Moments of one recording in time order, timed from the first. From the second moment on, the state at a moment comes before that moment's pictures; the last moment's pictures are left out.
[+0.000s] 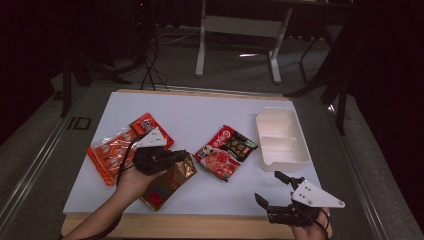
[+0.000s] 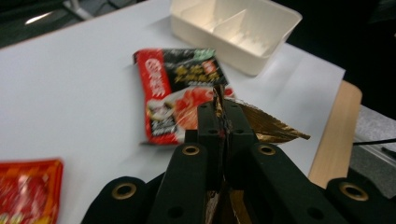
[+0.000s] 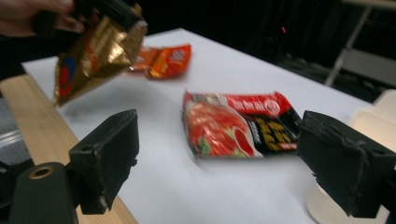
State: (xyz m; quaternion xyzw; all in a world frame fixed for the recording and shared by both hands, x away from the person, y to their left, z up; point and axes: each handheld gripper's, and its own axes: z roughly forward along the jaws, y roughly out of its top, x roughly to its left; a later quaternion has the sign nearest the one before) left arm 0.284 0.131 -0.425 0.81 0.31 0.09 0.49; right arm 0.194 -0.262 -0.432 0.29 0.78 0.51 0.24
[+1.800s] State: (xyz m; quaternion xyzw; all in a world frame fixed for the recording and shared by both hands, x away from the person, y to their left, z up) left arm 0.282 0.074 -0.425 0.64 0.27 0.12 0.71; right arm 0.284 -0.182 -0.378 0.22 0.81 0.53 0.12
